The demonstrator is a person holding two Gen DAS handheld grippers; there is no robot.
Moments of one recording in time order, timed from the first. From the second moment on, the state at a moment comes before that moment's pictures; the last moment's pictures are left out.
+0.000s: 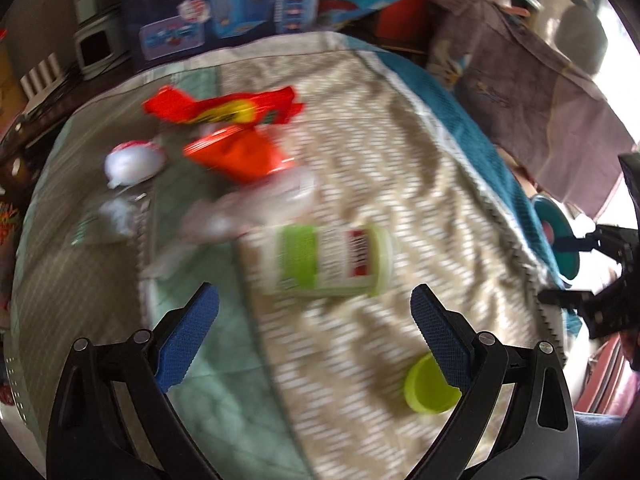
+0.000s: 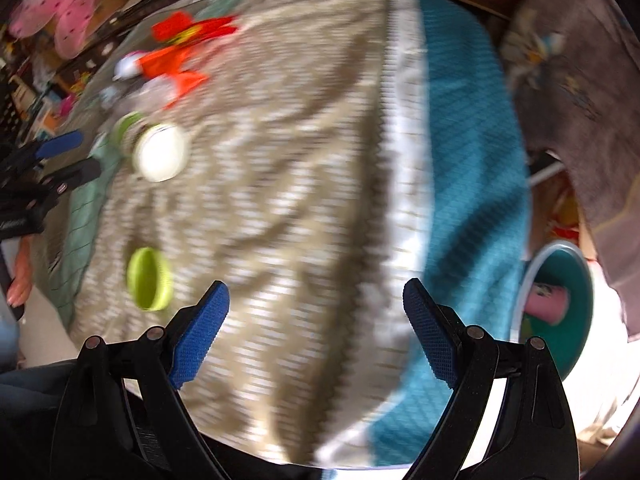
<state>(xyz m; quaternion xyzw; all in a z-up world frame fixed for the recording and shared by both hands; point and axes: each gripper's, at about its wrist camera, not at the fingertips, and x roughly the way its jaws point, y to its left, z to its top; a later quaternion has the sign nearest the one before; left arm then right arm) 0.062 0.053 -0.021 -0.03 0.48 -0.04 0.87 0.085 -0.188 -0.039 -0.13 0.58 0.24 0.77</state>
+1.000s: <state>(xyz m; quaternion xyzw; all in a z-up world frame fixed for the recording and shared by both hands) 0.055 0.115 -0.052 -0.05 0.49 -0.08 0.87 0.037 -0.086 -0.066 -0.19 0.59 0.25 0.74</state>
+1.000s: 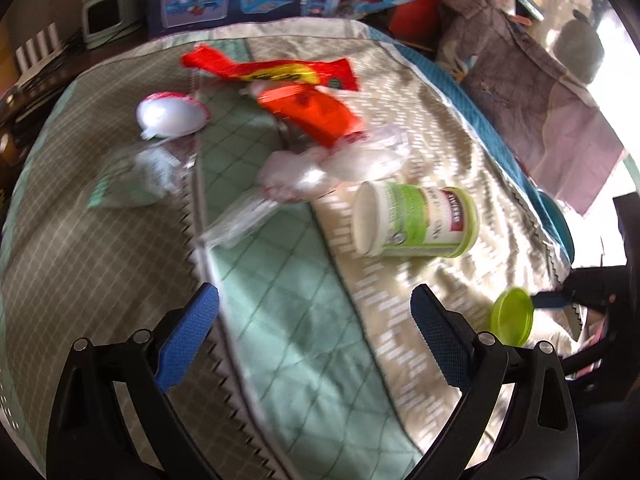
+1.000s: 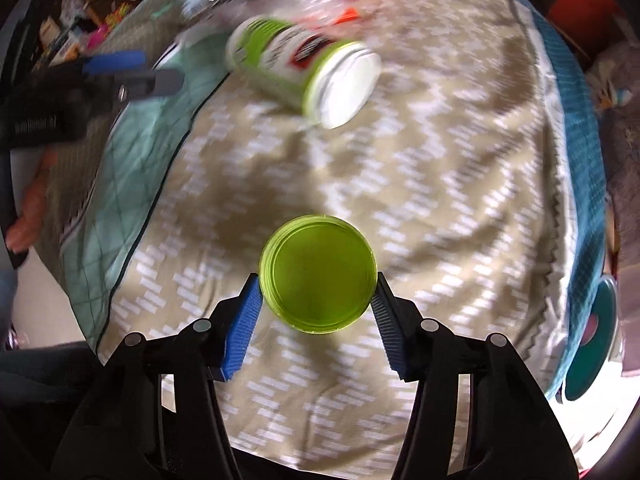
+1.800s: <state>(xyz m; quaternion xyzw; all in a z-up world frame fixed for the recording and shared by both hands) 0.075 0.023 -0.063 -0.02 0.52 -0.22 0.83 0.090 -0.174 -0.060 -0.10 0.59 0.18 0.78</state>
